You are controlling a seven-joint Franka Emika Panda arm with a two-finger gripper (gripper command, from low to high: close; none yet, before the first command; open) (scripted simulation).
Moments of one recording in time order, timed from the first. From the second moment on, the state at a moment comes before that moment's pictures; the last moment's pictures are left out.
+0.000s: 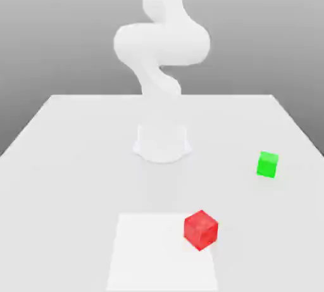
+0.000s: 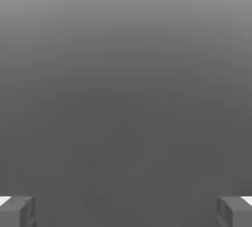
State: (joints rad) arm 0.01 -0.72 0.01 -2.35 -0.02 2.35 0.77
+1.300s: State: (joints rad) arm 0.16 0.05 0.05 -2.76 -0.01 2.82 0.36
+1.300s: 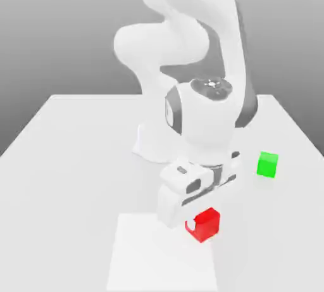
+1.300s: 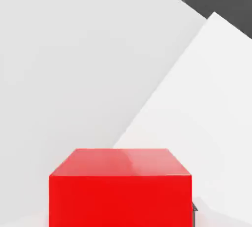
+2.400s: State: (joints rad) arm 0.70 -0.14 0.59 -2.96 0.21 2.84 0.95
